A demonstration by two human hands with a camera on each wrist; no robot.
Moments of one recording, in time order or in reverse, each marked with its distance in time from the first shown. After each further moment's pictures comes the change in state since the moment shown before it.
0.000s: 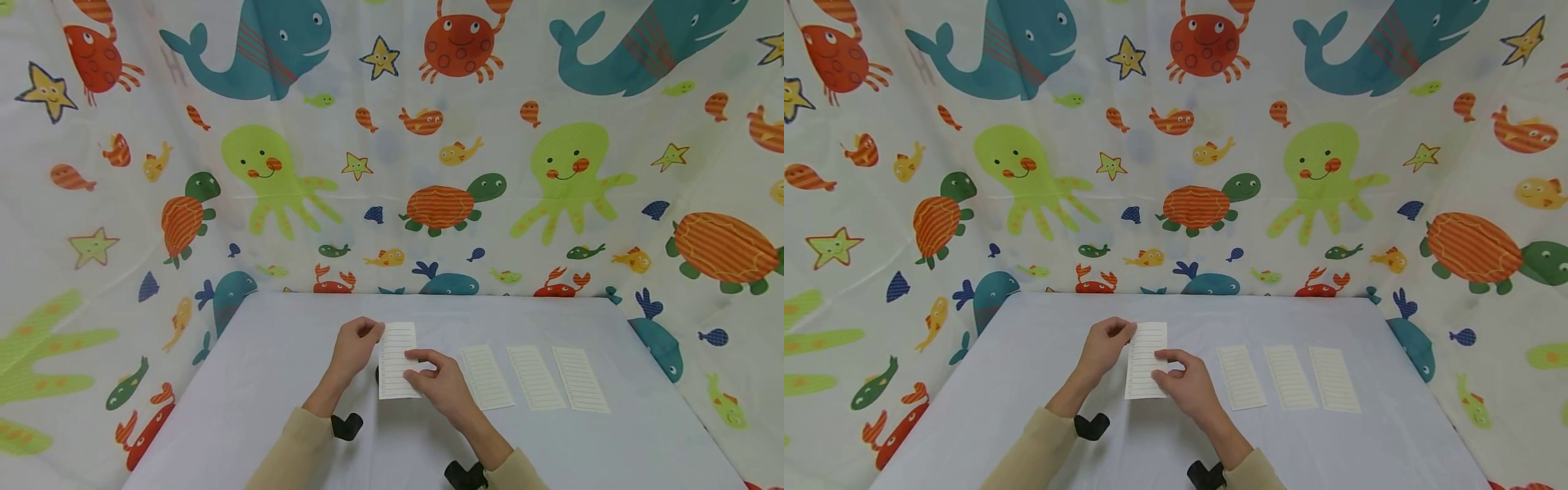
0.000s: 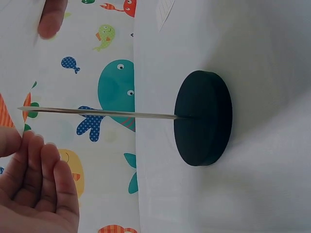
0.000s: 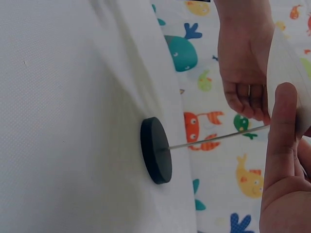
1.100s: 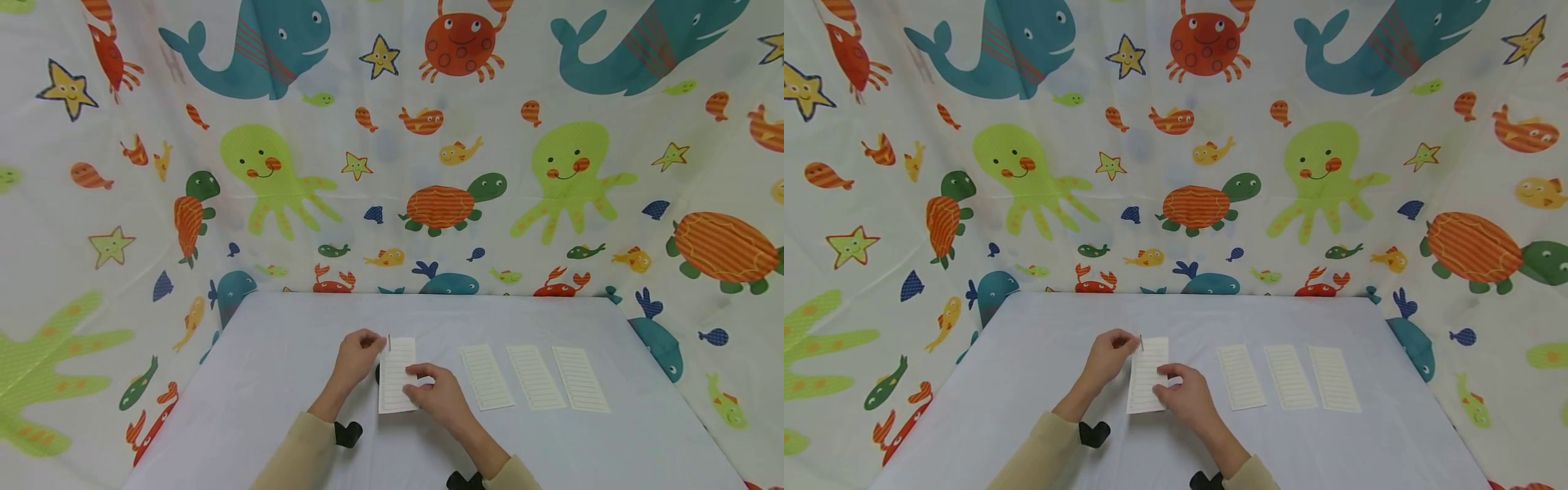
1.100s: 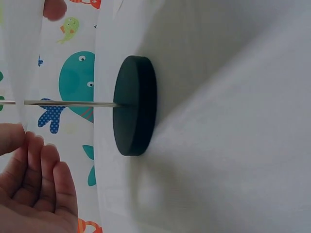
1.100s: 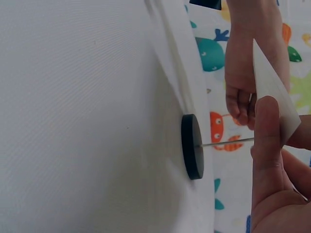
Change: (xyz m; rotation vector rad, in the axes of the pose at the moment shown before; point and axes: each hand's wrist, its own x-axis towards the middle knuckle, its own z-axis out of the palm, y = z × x) left_hand 0.002 -0.030 0.012 0.087 -0.015 -0.020; right_hand -0.003 0.019 0.006 -0.185 0.012 0.027
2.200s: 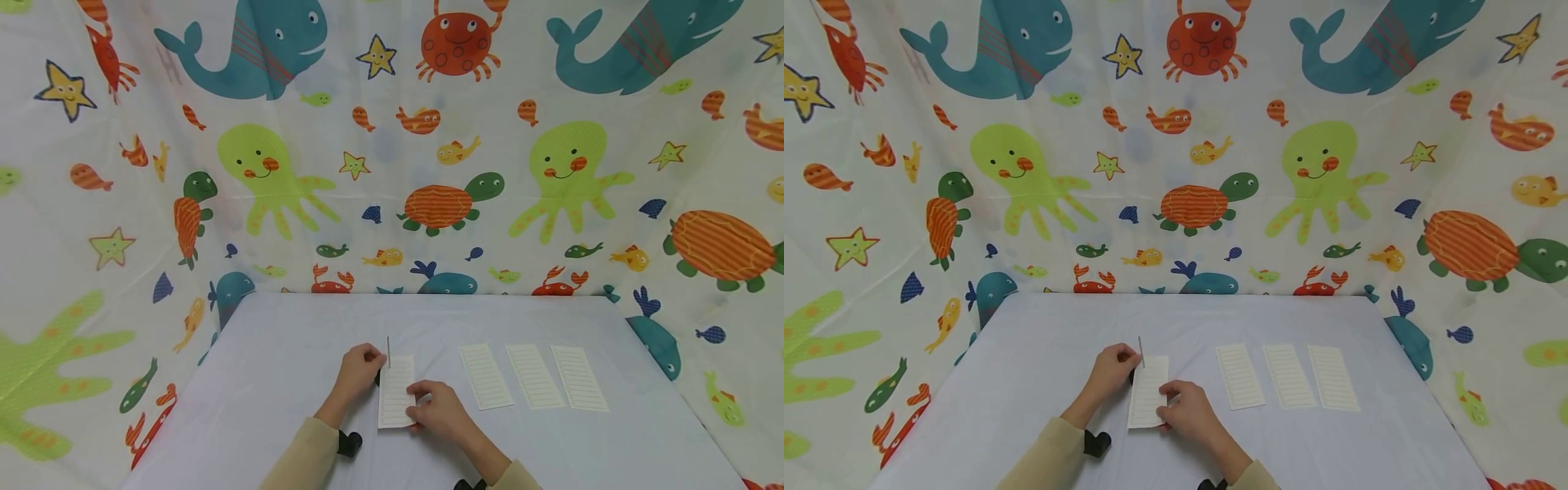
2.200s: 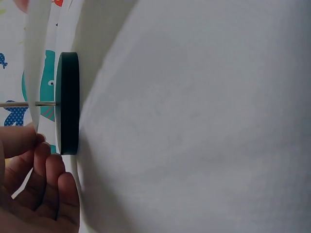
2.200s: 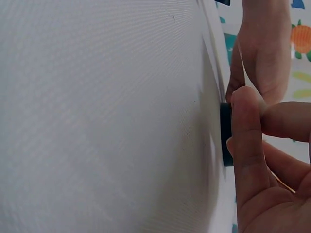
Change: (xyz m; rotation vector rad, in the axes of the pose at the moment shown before) left_hand 0.000 -0.035 0.018 0.109 -0.042 0.054; right_hand -0.007 0.025 0.001 -0.098 -0.157 0.032
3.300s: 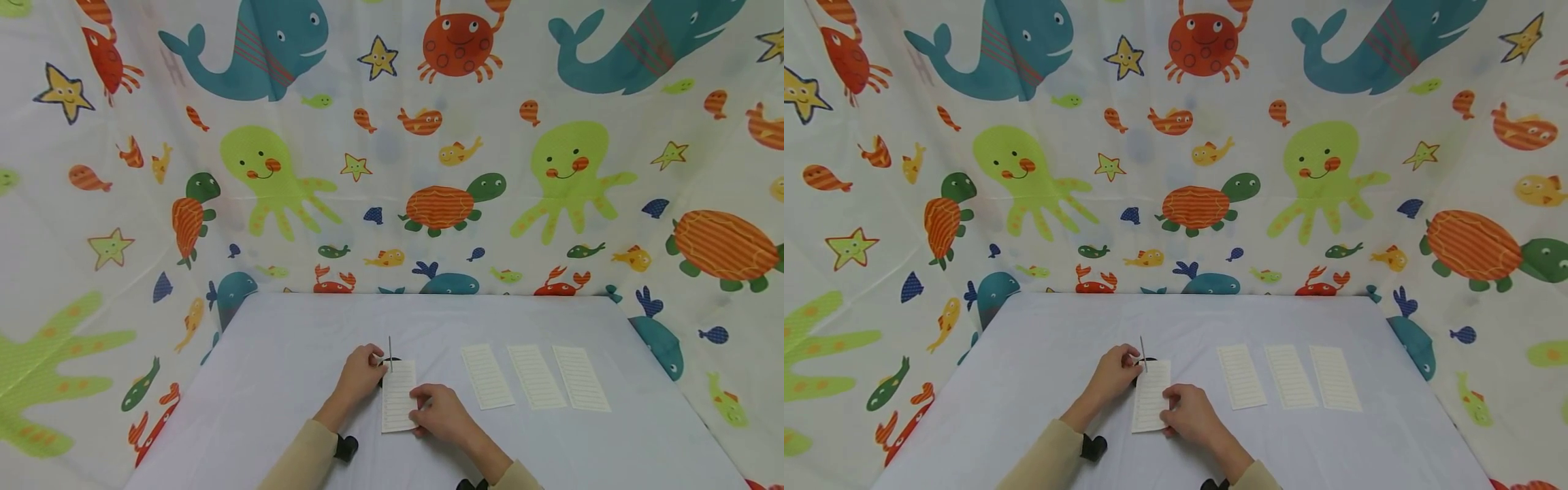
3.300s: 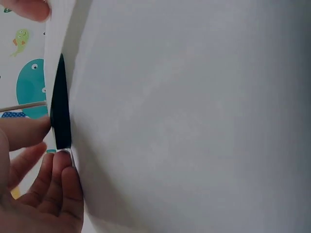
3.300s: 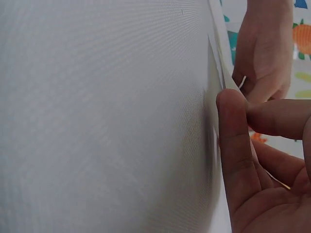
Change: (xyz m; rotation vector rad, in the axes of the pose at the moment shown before) left_hand -0.003 -0.006 -0.002 0.156 -0.006 0.133; right_hand -0.004 -0.005 0.000 0.002 -0.022 0.000
